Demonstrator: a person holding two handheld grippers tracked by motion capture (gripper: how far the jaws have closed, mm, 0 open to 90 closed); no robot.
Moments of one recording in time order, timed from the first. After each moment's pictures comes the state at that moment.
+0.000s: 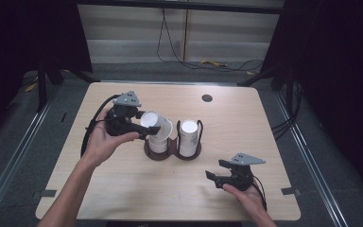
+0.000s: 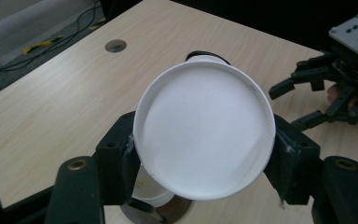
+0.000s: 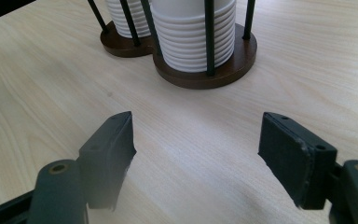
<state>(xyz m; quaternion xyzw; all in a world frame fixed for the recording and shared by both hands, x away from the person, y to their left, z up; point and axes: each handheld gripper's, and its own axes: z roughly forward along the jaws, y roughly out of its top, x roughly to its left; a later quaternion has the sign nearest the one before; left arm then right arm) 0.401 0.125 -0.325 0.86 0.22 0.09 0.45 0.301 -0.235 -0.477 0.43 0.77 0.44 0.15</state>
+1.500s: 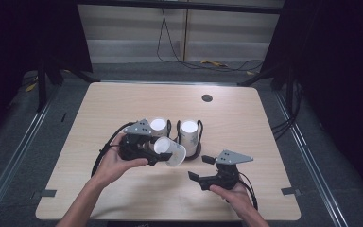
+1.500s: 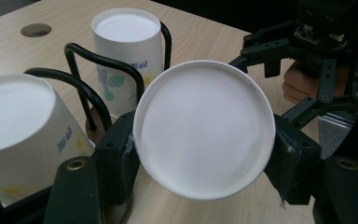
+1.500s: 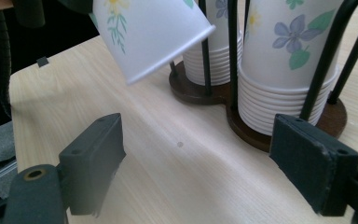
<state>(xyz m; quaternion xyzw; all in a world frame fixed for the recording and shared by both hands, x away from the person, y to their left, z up) 0.378 0.103 -0.398 0.85 0.17 0.01 0.49 0.302 -0.190 -0.459 0.36 0.77 0.51 0.12</state>
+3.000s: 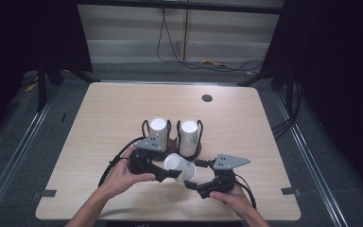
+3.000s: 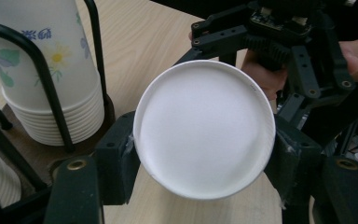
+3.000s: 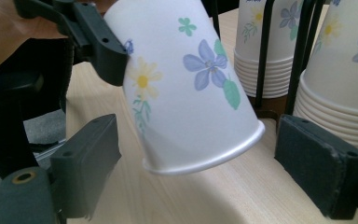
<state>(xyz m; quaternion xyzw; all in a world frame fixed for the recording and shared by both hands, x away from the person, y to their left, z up) 0.355 0.080 -0.422 0.85 0.14 -0.05 0.50 0.300 -0.185 -0.465 0.27 0.78 0.56 0.07</state>
